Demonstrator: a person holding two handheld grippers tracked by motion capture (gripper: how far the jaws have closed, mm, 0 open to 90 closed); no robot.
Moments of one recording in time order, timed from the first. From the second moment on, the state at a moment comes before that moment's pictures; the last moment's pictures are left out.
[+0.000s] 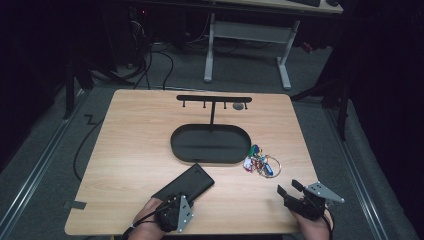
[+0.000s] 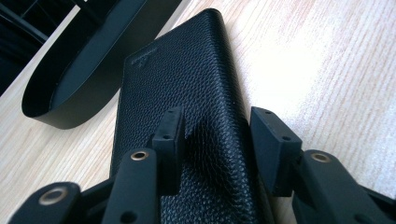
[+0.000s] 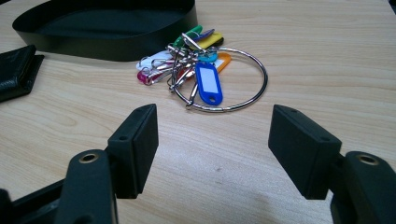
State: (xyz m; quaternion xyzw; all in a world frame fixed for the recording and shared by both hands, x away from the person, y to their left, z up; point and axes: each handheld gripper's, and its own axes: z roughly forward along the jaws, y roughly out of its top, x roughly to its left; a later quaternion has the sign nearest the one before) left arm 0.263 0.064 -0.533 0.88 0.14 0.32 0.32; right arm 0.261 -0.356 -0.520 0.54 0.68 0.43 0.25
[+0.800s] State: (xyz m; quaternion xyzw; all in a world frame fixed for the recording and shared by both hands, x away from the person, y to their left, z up) left arm 0.267 0.077 -0.517 0.87 0.17 0.29 0.35; right arm 0.259 -0.361 -0.520 0.54 0.67 0.44 0.25
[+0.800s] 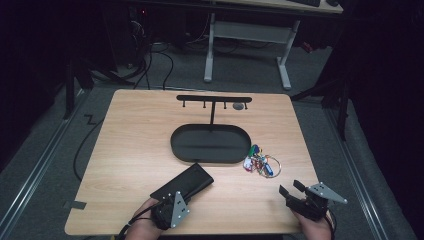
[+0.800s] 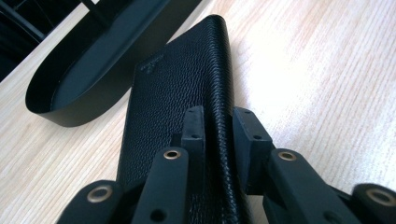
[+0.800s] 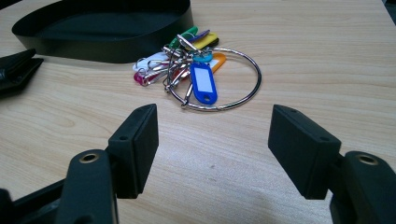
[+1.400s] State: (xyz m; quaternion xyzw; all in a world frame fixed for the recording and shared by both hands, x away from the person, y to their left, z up) left arm 0.272 0.103 -0.500 0.85 0.21 0.26 0.40; right arm 0.259 -0.362 -0.520 0.54 0.67 0.44 0.25
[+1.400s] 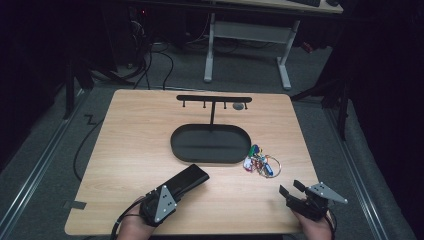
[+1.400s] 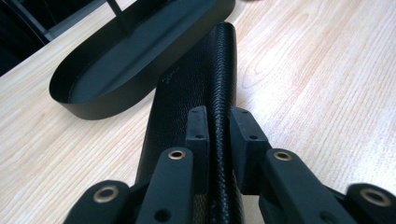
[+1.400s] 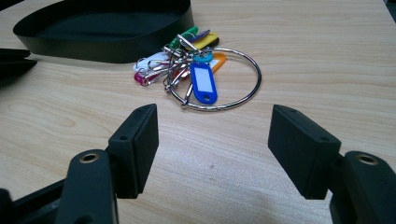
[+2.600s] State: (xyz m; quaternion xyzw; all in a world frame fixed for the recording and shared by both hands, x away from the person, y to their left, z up) left arm 0.291 0.163 -0.480 0.78 0.31 0.20 0.50; right arm 0.261 -0.362 -0.521 0.54 0.68 0.43 0.24
